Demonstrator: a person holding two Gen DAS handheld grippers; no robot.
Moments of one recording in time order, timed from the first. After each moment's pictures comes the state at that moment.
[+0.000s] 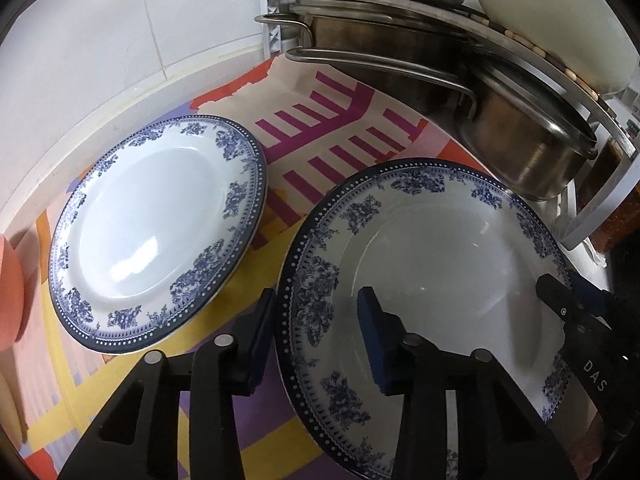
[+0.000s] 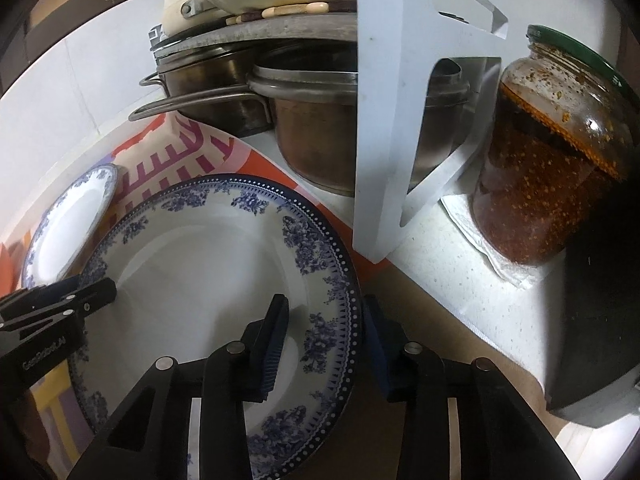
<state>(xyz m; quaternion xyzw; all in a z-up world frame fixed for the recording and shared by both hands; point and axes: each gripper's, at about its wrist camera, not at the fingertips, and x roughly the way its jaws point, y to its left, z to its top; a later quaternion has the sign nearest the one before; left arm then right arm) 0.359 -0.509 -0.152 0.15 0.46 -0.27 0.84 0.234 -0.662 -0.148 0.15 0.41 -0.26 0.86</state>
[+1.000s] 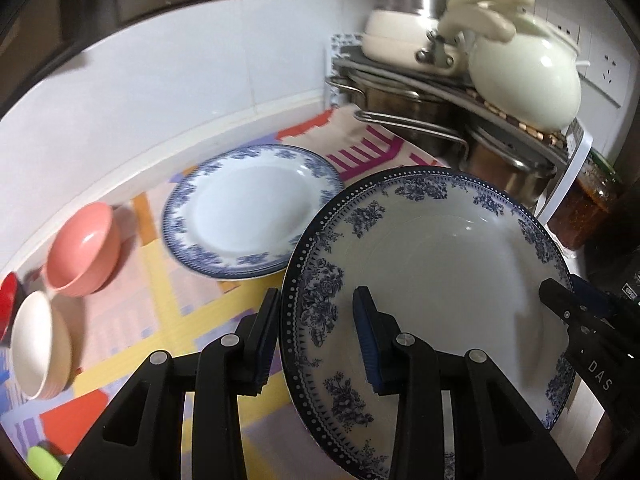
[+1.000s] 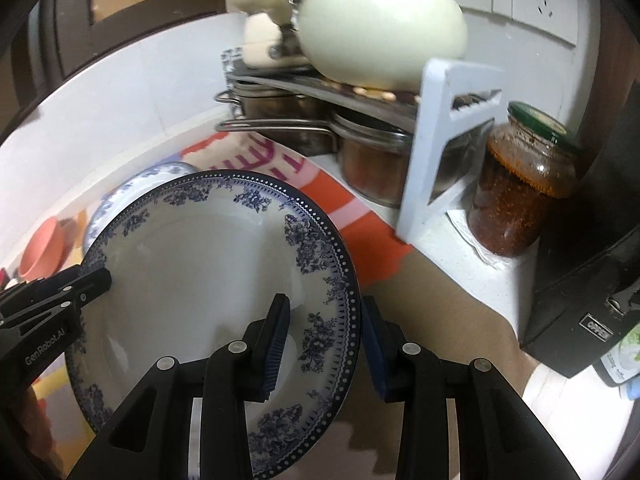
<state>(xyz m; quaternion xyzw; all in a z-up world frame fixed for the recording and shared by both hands) 0.294 -0.406 -0.078 0.12 0.40 -0.23 0.88 0.191 -0.586 -0.088 0.13 0.38 -0.23 0.88</state>
